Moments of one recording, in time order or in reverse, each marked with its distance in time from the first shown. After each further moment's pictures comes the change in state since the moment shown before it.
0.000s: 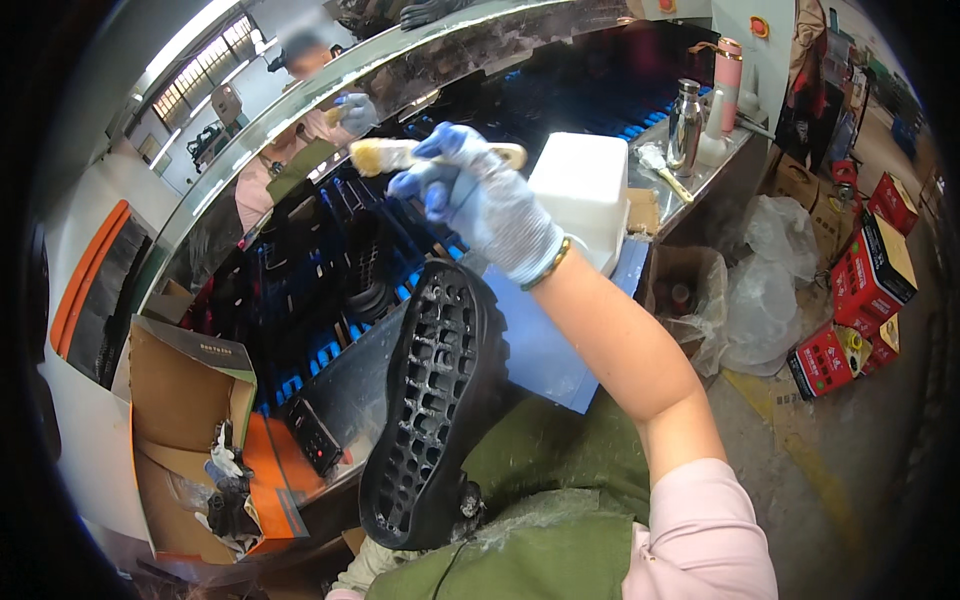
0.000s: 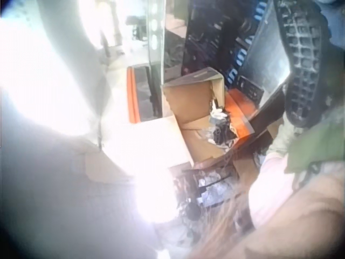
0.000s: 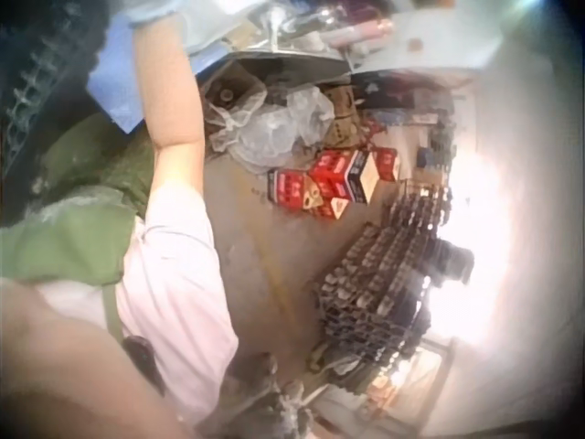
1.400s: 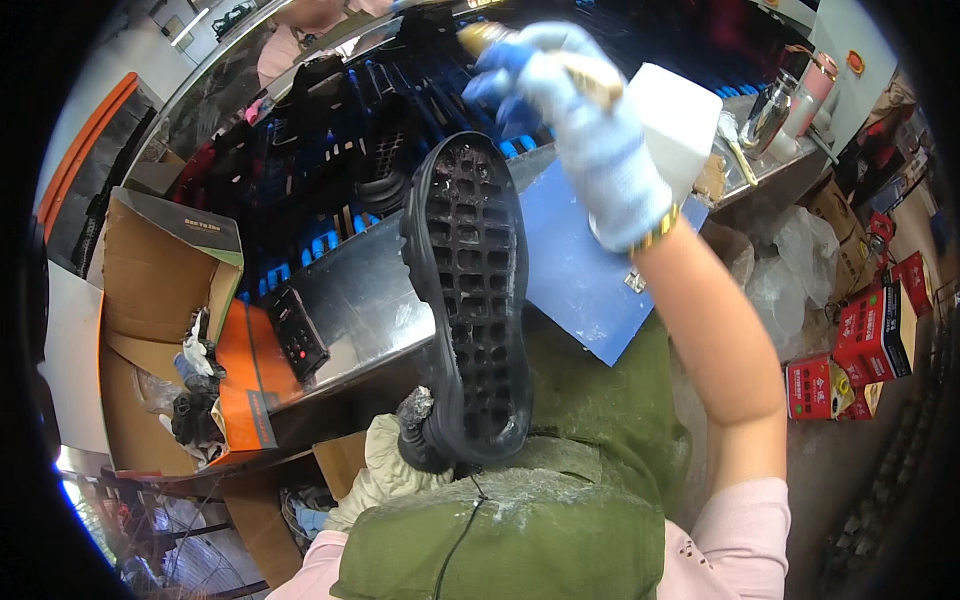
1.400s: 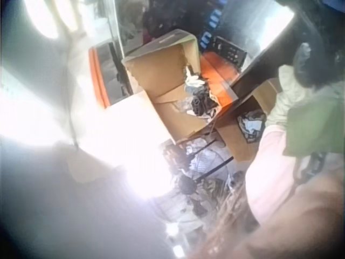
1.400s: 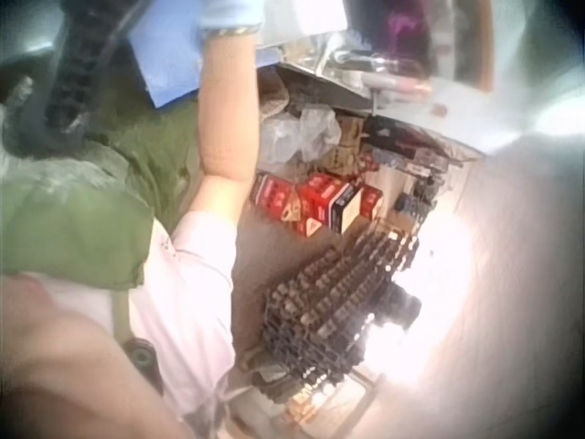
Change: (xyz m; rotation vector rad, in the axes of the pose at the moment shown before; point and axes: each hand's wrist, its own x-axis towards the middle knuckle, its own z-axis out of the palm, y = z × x) left_hand 0.060 -0.059 -0.019 1.850 0.027 1.148; right_hand -0.022 0.025 0.025 -0.736 0.147 -0.037
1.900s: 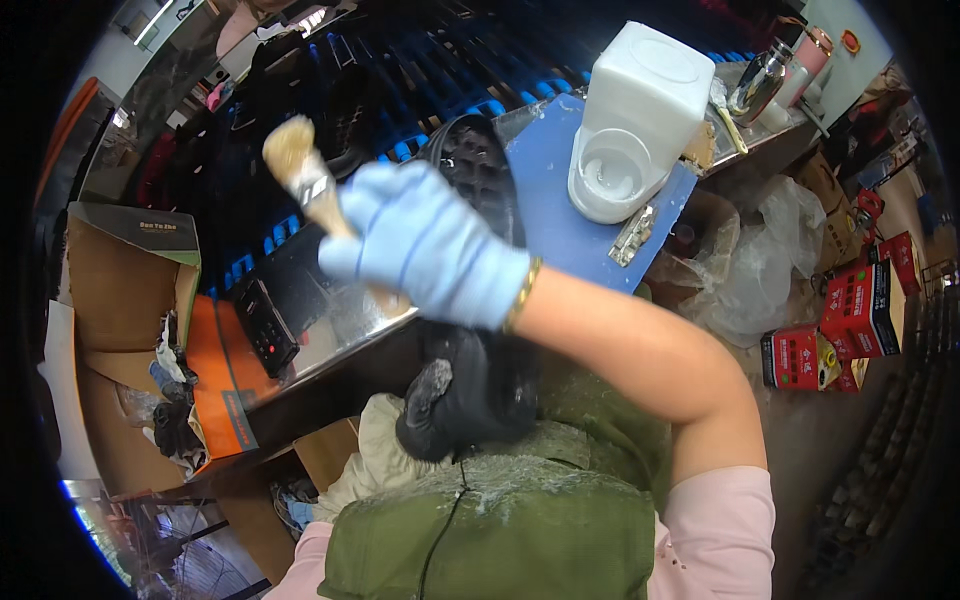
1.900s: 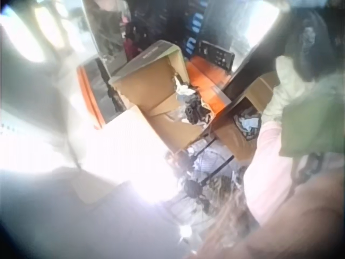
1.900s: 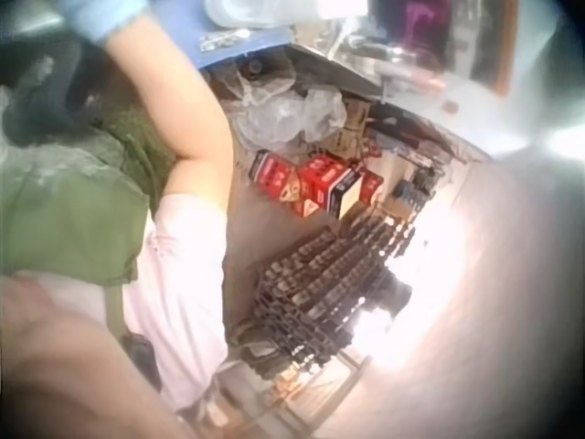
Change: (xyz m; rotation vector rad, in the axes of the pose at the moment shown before) left_hand -0.002 -0.021 0.070 0.302 0.207 0.197; right_hand -0.059 0.058 0.067 -0.899 -0.539 -0.552
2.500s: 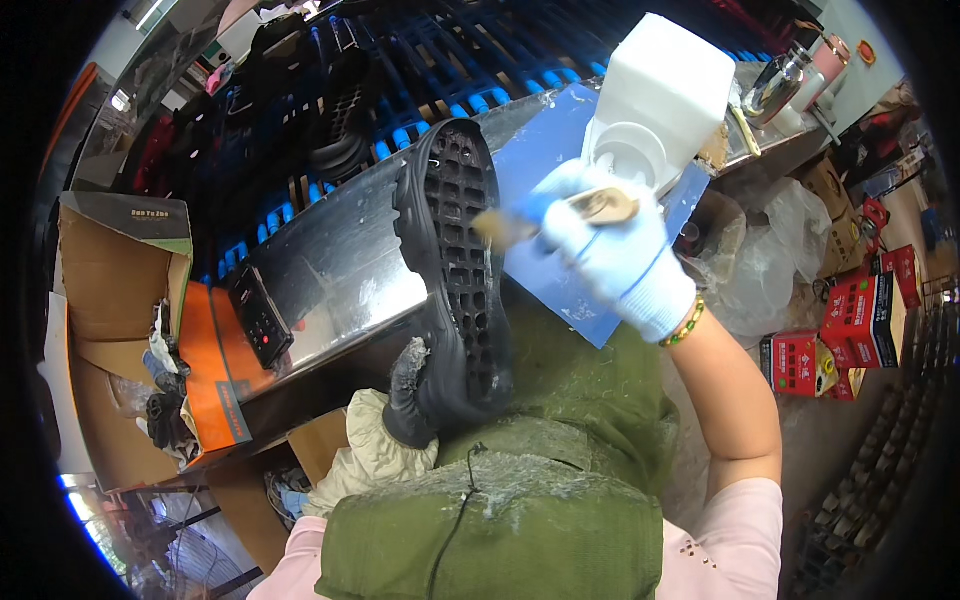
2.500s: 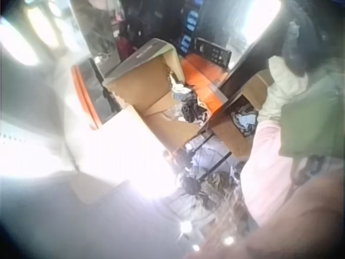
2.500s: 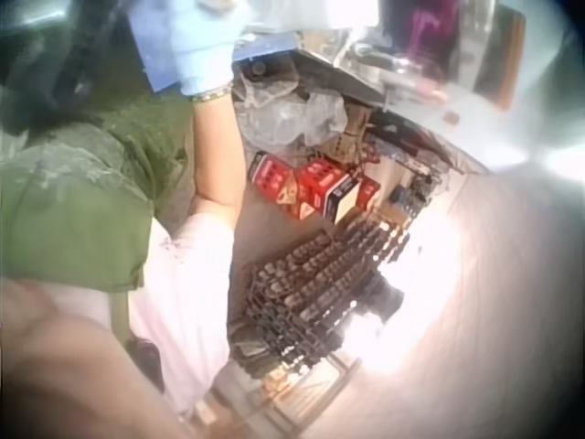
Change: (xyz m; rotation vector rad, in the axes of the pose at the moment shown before) left_hand -0.022 -0.008 0.005 0.085 0.060 0.061; right_hand -0.087 0.011 -0.084 0.768 0.068 1.087
